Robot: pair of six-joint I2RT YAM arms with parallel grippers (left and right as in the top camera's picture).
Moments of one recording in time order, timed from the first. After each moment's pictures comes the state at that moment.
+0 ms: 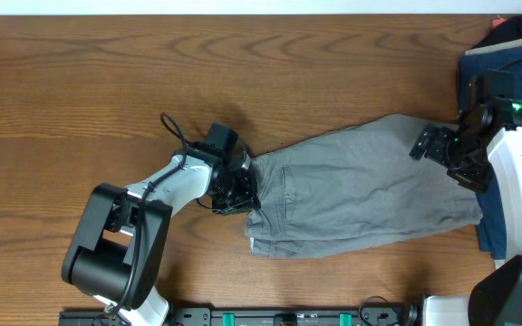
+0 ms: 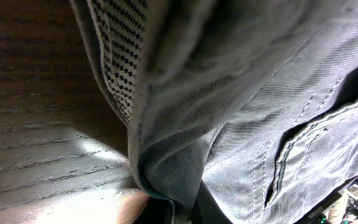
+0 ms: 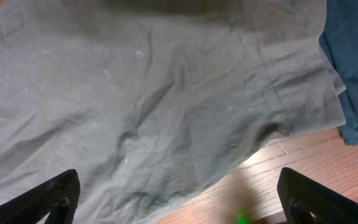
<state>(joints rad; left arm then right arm) -0.38 1.79 0.89 -0.56 0.57 -0.54 -0.16 1.56 1.31 -1.22 -0.02 0.42</state>
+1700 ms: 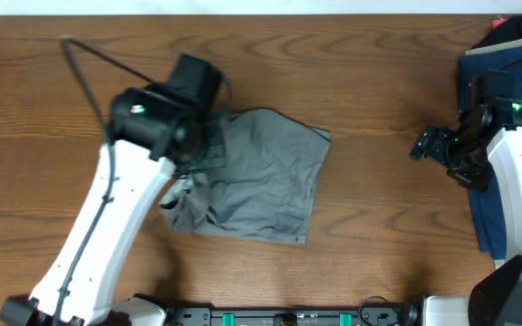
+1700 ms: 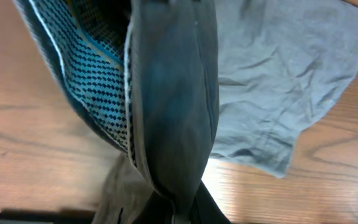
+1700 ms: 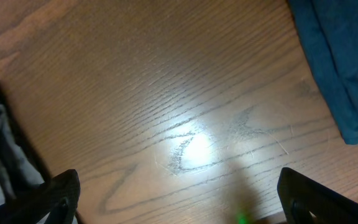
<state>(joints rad) -0.42 1.52 1.66 -1.49 -0.06 -0.51 -0.16 1.56 1.31 -1.22 -0.03 0.42</state>
